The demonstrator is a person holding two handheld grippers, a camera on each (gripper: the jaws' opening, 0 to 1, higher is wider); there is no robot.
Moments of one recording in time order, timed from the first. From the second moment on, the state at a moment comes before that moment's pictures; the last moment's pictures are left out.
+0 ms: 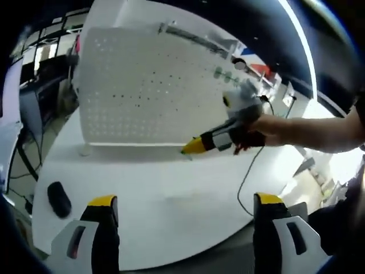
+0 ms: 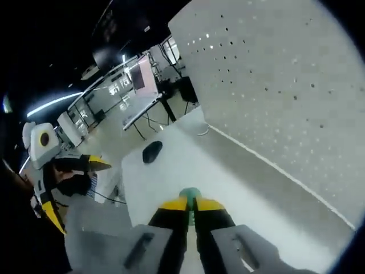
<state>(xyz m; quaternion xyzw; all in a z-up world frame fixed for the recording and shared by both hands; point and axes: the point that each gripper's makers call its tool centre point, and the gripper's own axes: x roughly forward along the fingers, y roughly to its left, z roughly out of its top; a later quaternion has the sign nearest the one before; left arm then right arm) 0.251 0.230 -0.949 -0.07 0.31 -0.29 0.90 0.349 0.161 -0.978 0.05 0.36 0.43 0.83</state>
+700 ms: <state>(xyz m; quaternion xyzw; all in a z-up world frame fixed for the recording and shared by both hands) 0.272 0.196 -0.924 -0.04 0.29 -0.30 0.91 0.293 0.183 -0.900 0.19 0.25 0.40 0.86</state>
